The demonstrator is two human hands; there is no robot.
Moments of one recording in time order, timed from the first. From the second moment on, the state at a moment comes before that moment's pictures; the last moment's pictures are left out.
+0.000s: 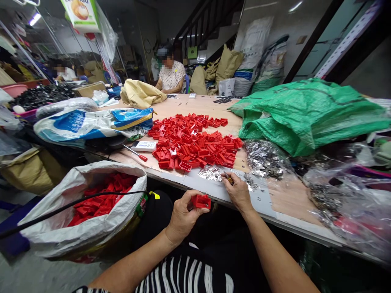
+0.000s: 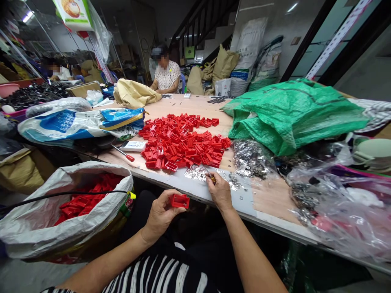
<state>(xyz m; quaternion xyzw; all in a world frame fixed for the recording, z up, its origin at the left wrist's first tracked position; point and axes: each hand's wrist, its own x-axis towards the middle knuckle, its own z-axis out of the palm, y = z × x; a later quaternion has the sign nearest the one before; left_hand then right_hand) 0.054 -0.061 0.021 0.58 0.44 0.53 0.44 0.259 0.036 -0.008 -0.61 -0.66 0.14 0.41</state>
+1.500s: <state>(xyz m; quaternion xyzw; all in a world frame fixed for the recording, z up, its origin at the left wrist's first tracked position) 0.054 -0.058 0.024 0.42 0.35 0.55 0.63 0.222 -0.046 0.047 -0.39 -0.80 0.25 0.39</state>
